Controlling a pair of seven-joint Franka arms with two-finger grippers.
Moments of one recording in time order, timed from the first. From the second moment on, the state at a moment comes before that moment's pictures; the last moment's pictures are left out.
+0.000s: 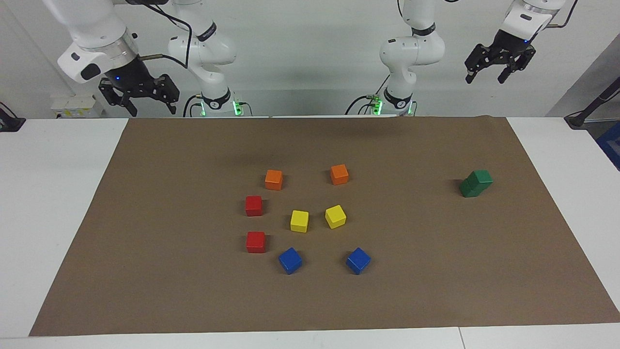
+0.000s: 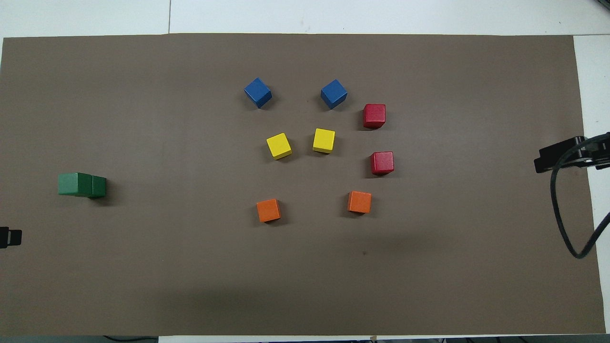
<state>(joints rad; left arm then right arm) 0.01 -0.37 0.03 -1.83 -0.02 1.42 0.07 -0.02 -0.02 0.02 -1.49 0.02 1.37 -0.02</state>
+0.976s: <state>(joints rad) 0.01 -0.37 0.03 -1.83 -0.02 1.42 0.07 0.00 -0.02 0.04 -1.49 0.03 1.37 -0.02</state>
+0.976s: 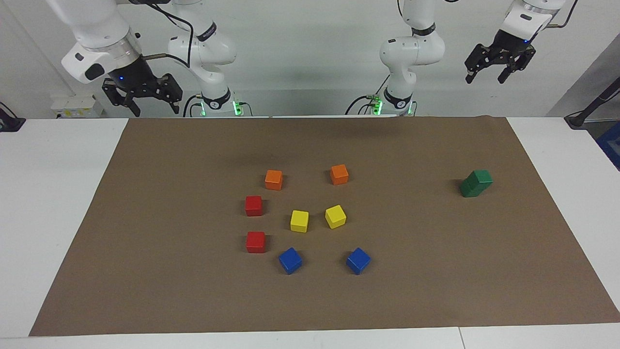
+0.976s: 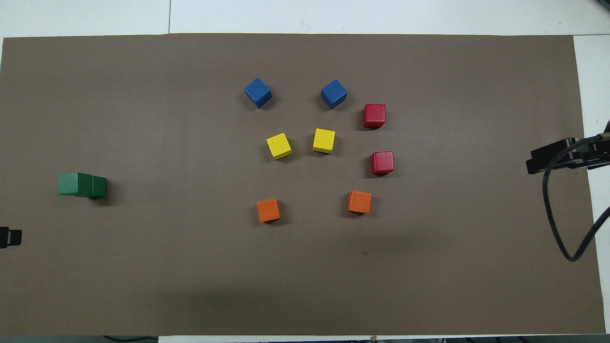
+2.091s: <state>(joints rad) 0.01 -0.37 0.03 -1.83 -0.02 1.42 0.07 0.06 -0.08 0.15 -1.49 0.13 1.68 0.14</state>
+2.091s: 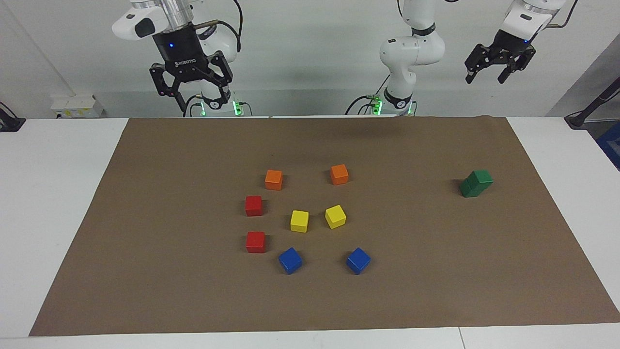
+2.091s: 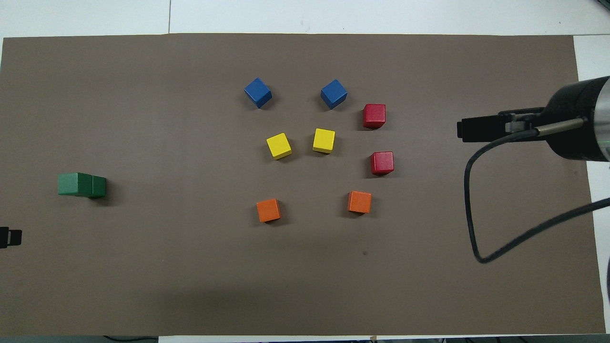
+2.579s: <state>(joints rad) 0.01 -0.37 0.03 -1.83 -0.02 1.42 0.07 0.06 -0.09 0.16 -1.52 0.17 1.69 0.18</state>
